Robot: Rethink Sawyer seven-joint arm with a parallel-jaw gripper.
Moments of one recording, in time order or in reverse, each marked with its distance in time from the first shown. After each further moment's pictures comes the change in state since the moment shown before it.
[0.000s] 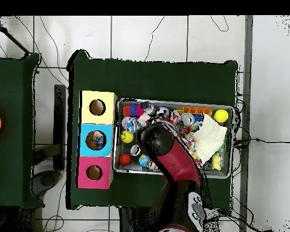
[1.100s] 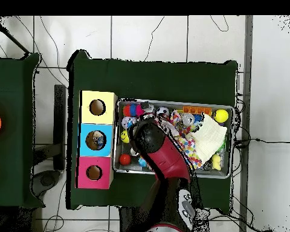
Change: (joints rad) arm 0.037 -0.004 0.035 0.000 0.072 -0.049 0.000
